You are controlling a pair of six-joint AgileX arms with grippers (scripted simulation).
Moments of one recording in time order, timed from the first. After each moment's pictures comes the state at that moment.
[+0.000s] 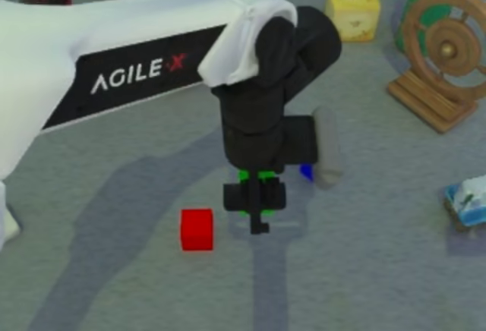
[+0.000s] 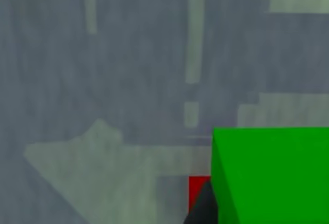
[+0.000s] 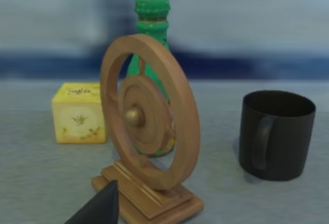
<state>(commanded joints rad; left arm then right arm) -0.78 2.05 1.65 -1.15 0.02 0.80 0.00 0.00 0.00 0.00 0.00 0.00</state>
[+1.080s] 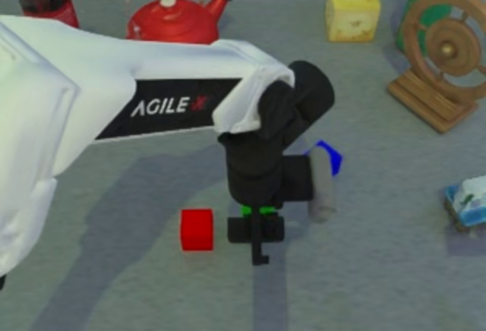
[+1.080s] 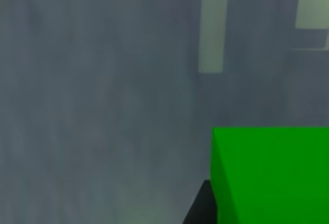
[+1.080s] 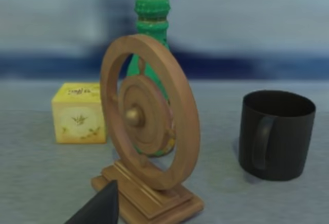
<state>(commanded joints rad) -0.79 2.13 1.50 -0.92 0.02 0.80 0.00 0.00 0.00 0.00 0.00 0.00</state>
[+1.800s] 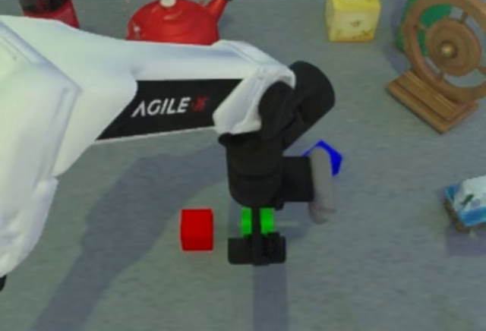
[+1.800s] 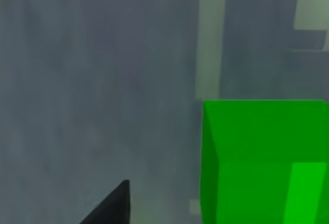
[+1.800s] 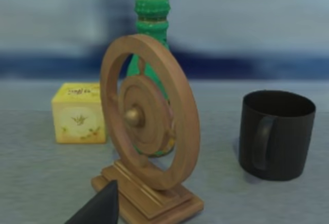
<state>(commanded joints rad) -0.79 2.13 1.50 -0.92 0.02 0.80 0.00 0.00 0.00 0.00 0.00 0.00</state>
